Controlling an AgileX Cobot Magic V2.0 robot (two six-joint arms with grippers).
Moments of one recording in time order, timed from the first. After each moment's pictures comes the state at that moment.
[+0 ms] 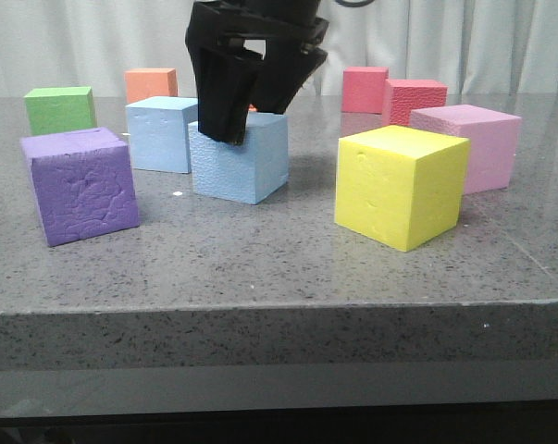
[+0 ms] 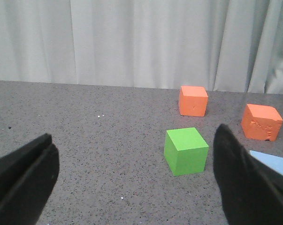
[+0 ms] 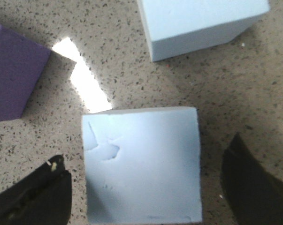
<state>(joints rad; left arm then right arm) 0.02 0.59 -0.72 0.00 0.35 -0.04 0.56 2.05 -2.04 0.22 1.24 -0.44</state>
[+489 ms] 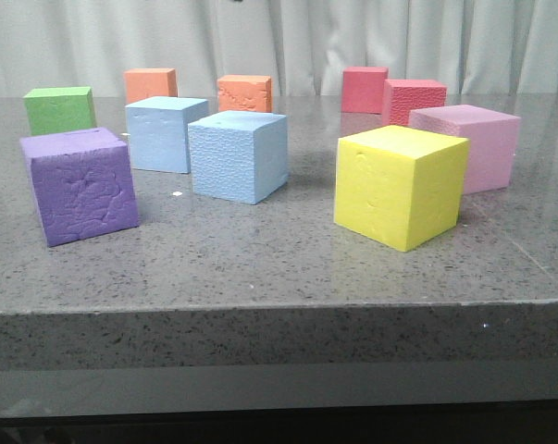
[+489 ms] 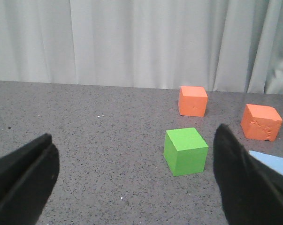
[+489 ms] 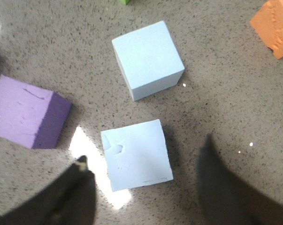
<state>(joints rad) 0.02 0.59 -0.72 0.00 0.35 -0.04 0.56 1.89 -2.12 0.19 1.25 -0.25</state>
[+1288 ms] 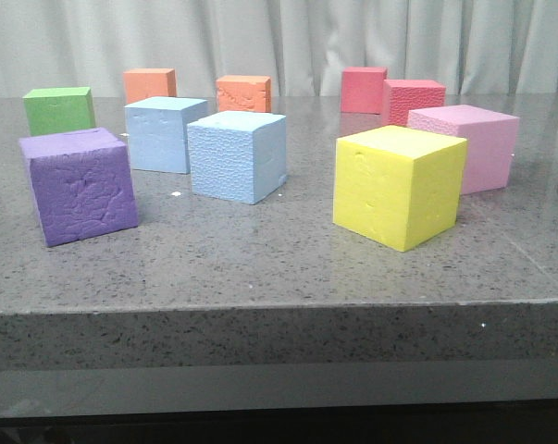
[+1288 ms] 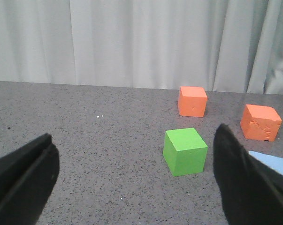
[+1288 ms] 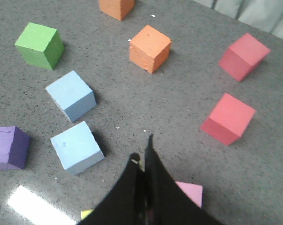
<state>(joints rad) 0.02 0.59 -0.72 0.00 0.35 -0.04 0.40 1.52 -2.03 0.07 1.27 -0.08</state>
